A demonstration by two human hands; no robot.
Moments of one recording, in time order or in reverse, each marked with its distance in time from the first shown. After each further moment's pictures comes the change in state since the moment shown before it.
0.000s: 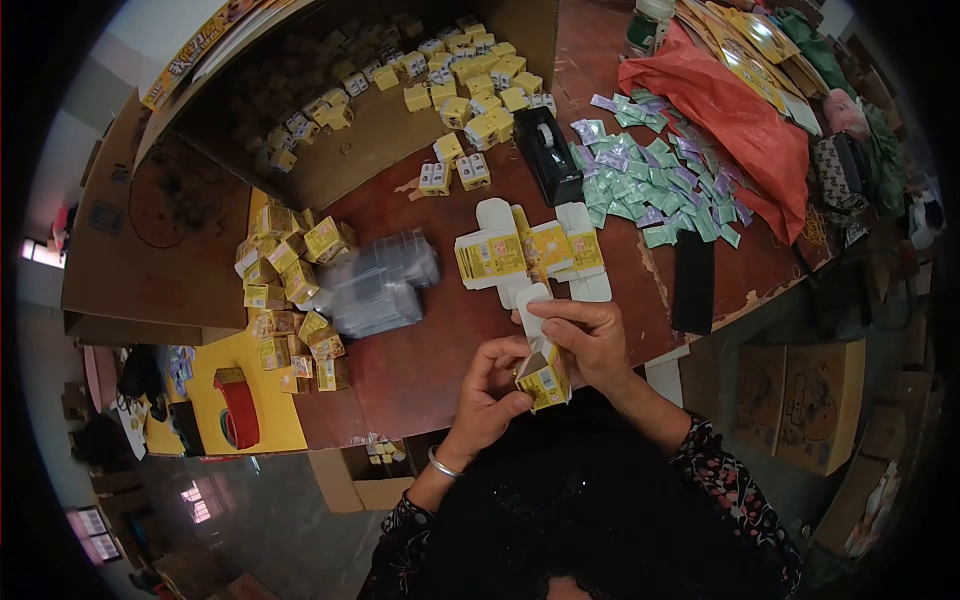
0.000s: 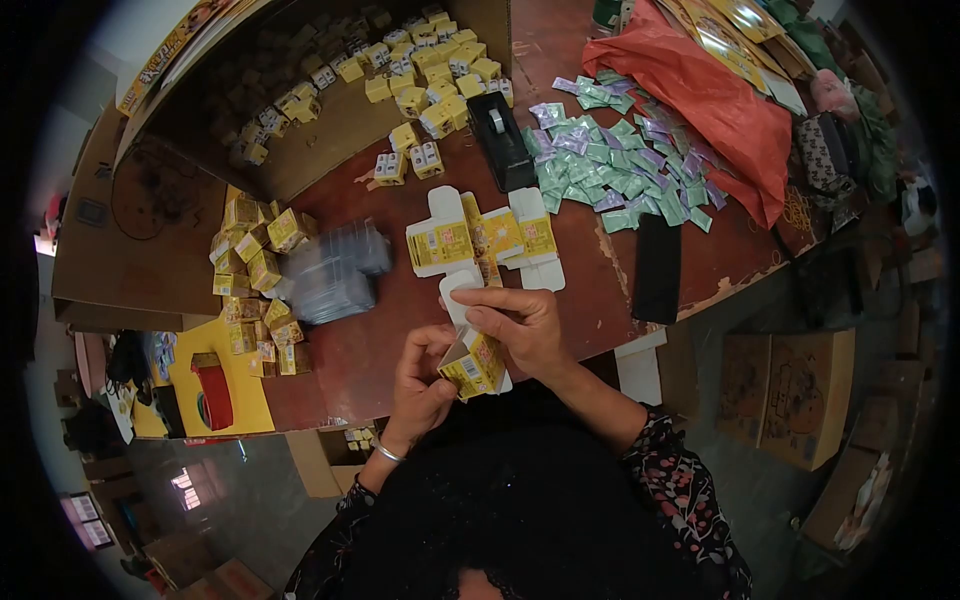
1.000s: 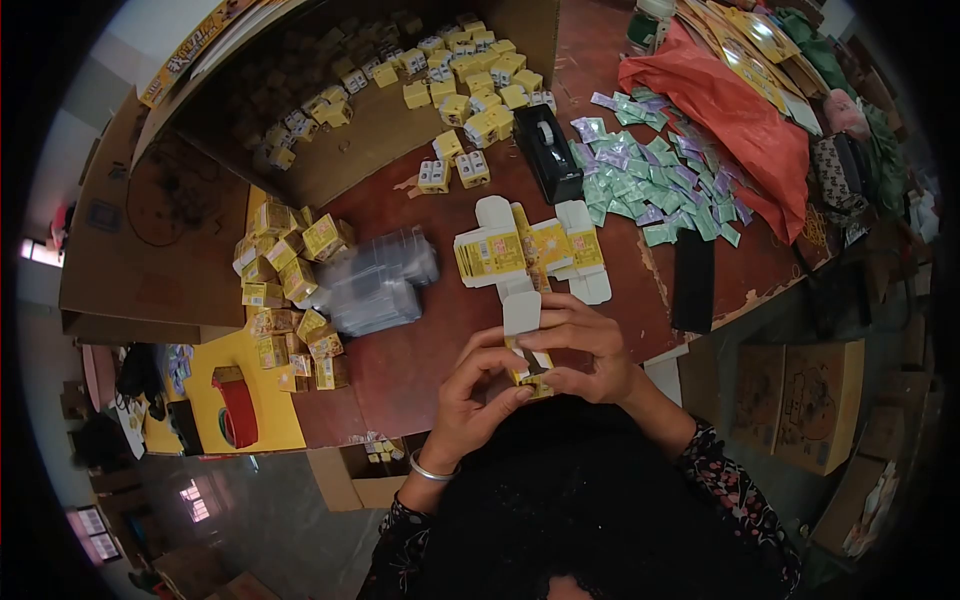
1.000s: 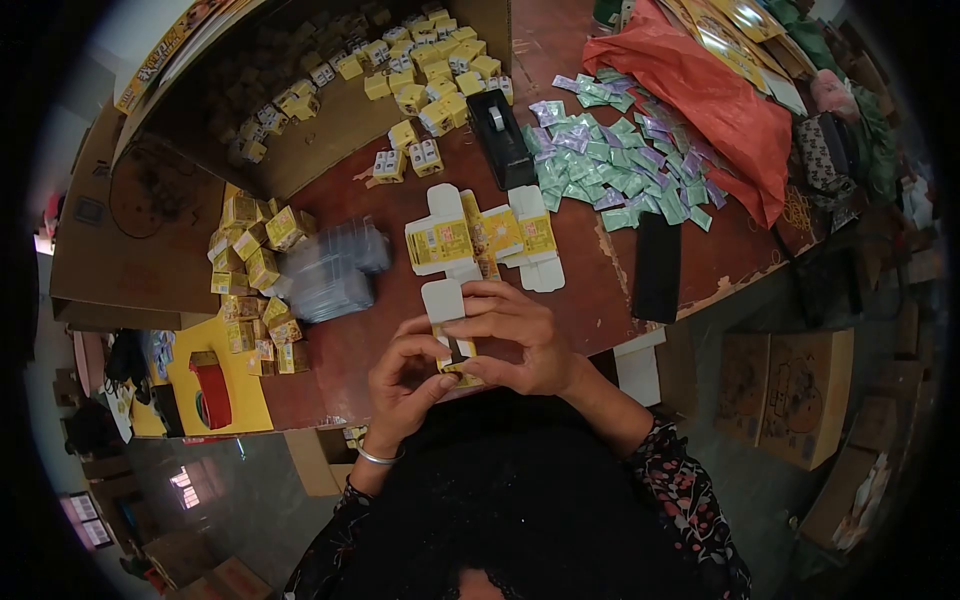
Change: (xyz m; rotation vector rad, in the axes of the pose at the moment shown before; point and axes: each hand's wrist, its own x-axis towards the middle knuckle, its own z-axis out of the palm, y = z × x) left_hand 0.004 0.040 0.001 0.476 -0.044 0.035; right_hand 0.004 -0.024 -0.010 -0.609 -0.340 -0.443
